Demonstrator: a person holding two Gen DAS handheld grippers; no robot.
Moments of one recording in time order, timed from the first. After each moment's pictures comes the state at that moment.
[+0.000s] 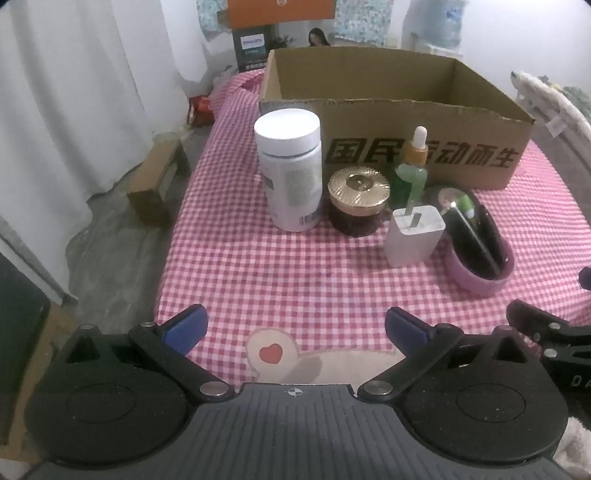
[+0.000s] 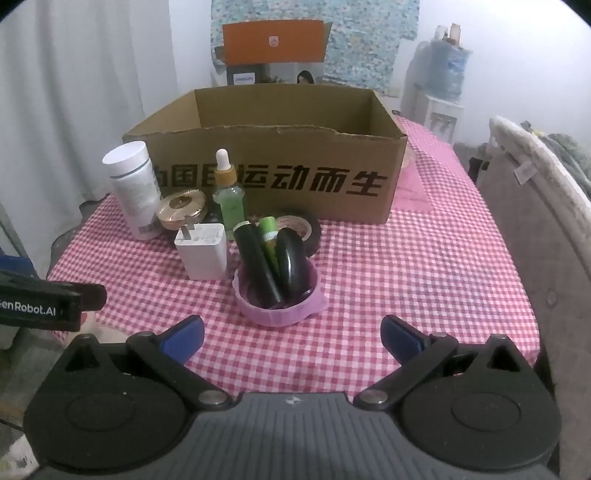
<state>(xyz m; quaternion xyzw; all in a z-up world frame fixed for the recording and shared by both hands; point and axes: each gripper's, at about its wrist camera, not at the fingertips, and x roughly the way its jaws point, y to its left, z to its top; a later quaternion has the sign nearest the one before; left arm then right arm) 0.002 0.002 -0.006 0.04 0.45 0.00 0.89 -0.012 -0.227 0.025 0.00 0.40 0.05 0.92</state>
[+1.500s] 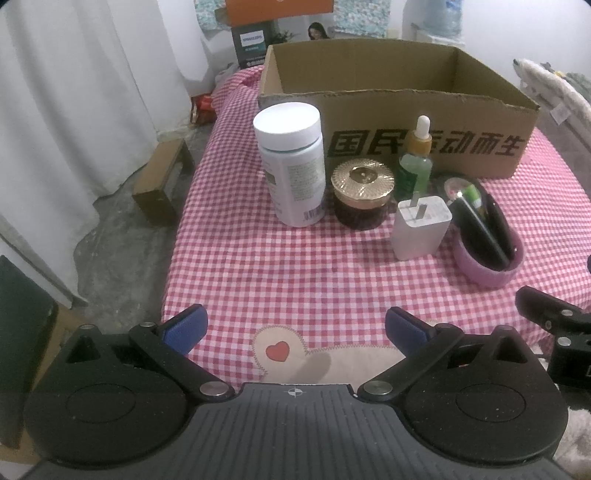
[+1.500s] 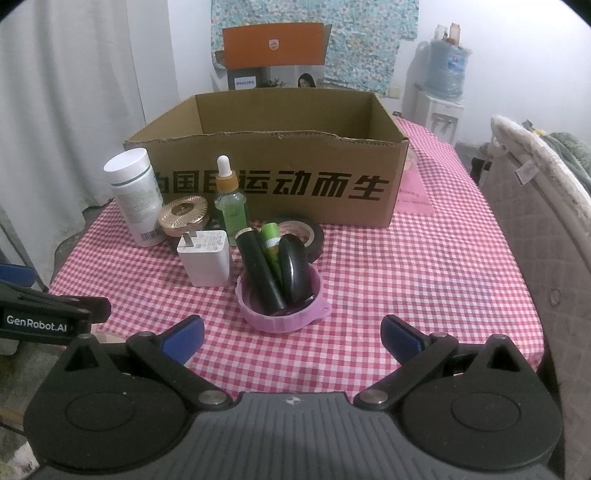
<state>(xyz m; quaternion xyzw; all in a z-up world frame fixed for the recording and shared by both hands) 0.004 0.000 -0.008 0.06 0.46 0.01 0.89 -0.012 -0.225 0.027 0.00 0.39 0.06 0.92</state>
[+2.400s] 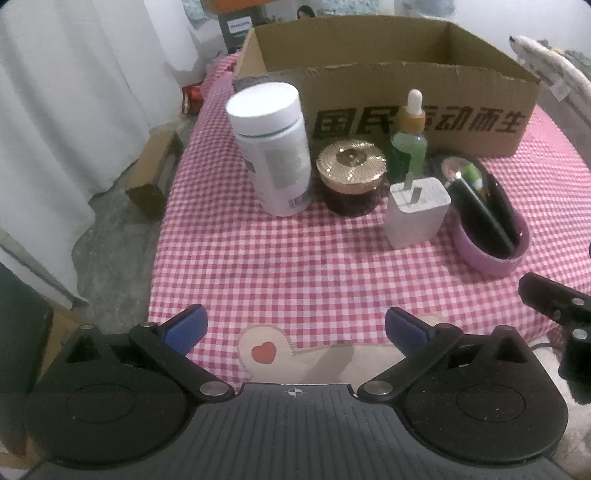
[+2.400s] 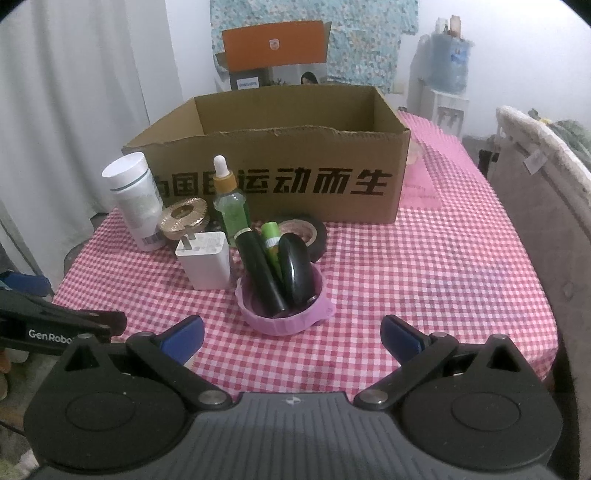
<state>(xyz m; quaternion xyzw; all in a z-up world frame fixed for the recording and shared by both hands) 0.018 -0.015 -0.021 0.09 0.48 0.00 0.87 -0.004 -0.236 0.017 0.03 0.40 0.07 0.91</state>
